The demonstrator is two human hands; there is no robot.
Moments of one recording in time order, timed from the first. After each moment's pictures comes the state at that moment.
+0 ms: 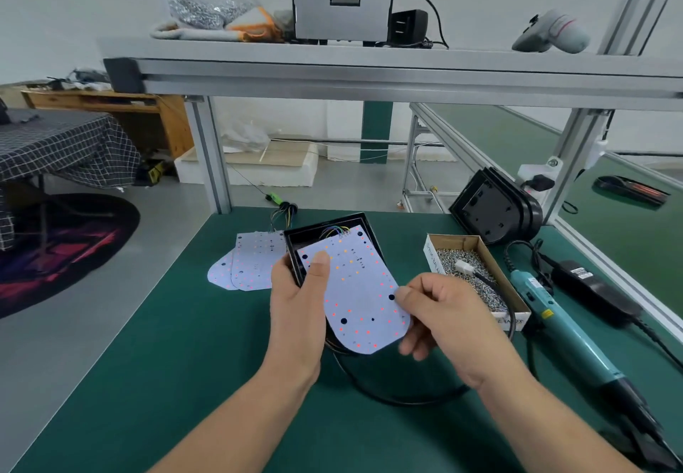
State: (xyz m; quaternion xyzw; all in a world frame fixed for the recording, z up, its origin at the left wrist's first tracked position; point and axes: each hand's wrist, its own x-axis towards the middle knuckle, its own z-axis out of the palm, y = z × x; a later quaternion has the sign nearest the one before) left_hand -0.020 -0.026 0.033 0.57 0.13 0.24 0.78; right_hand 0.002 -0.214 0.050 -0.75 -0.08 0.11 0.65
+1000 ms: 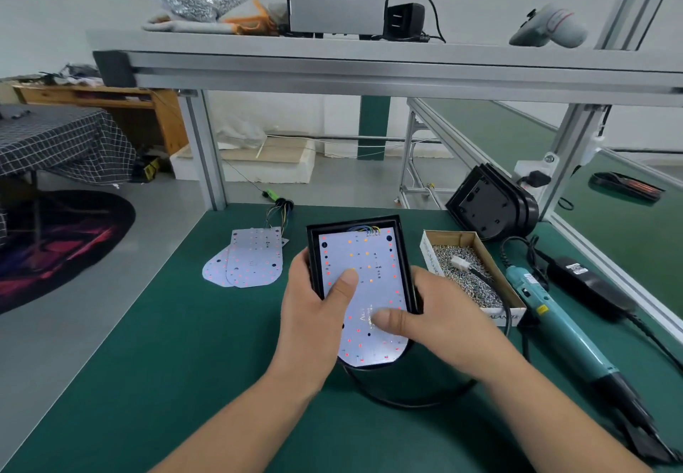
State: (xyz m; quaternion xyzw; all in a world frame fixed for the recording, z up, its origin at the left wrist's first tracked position) left_hand -0.032 -0.037 0.030 0.65 0.05 0.21 0.72; right_hand 0.005 -0.222 0.058 -0.85 -0.20 0.07 0.48
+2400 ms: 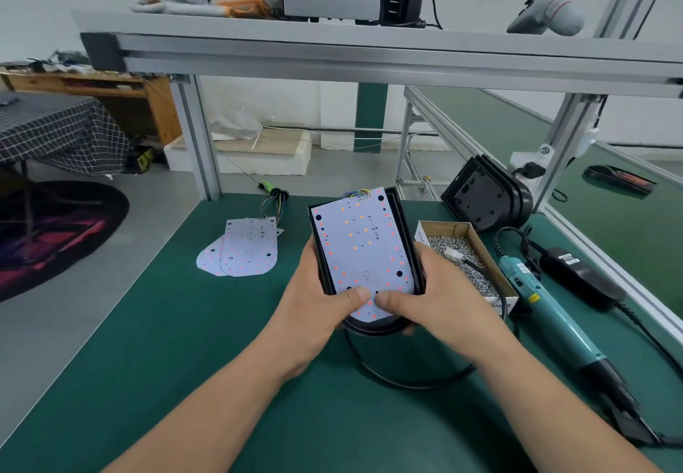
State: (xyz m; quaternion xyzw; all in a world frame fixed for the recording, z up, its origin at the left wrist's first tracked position) left_hand -0.027 -0.023 0.028 0.70 -0.06 0.06 0.71; right_hand 0.012 -0.225 0.051 -0.83 -0.18 0.04 0.53
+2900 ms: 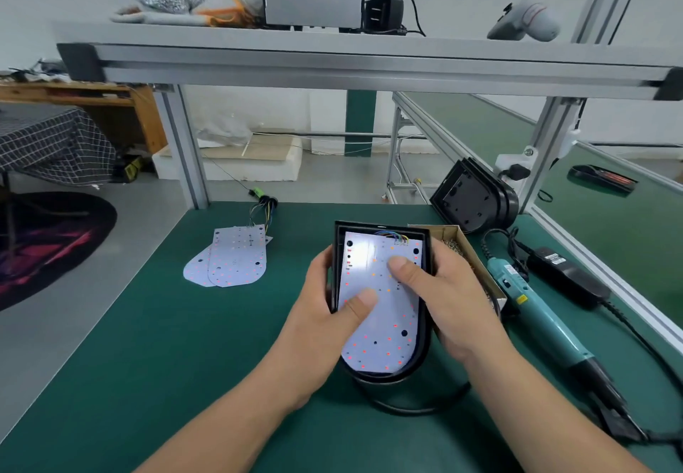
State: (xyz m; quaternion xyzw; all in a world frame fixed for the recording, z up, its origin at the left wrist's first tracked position) left_hand -0.044 -0.043 0.032 0.69 -0.07 0.05 0.71; right_hand 0.015 -0.227 0.051 -0.69 -0.15 -0.02 0.71
